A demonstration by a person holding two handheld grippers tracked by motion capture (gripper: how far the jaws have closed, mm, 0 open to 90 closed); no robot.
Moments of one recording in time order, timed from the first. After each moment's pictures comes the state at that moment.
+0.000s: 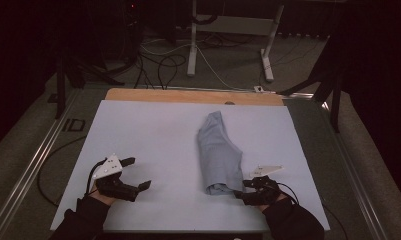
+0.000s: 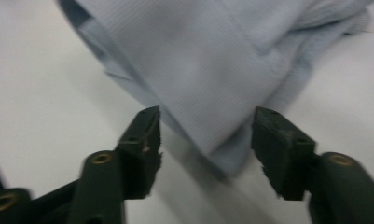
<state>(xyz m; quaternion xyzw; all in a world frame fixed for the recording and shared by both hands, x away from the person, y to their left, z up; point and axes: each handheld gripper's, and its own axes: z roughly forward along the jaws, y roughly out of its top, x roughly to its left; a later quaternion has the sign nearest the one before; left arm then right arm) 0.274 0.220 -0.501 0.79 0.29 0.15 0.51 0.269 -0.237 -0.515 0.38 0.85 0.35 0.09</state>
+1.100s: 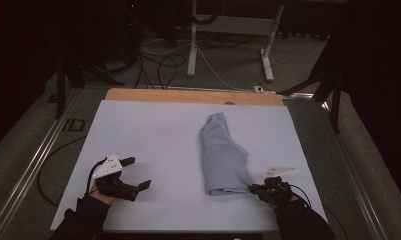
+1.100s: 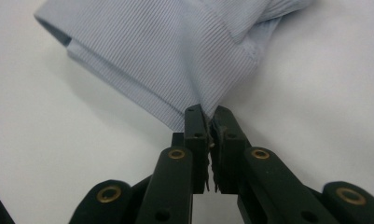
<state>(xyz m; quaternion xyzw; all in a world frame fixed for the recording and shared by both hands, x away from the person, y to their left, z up) 0.276 0.222 -0.501 0.79 0.30 0.15 0.51 0.262 -0.266 -0.513 0.41 0.84 0.33 0.10</state>
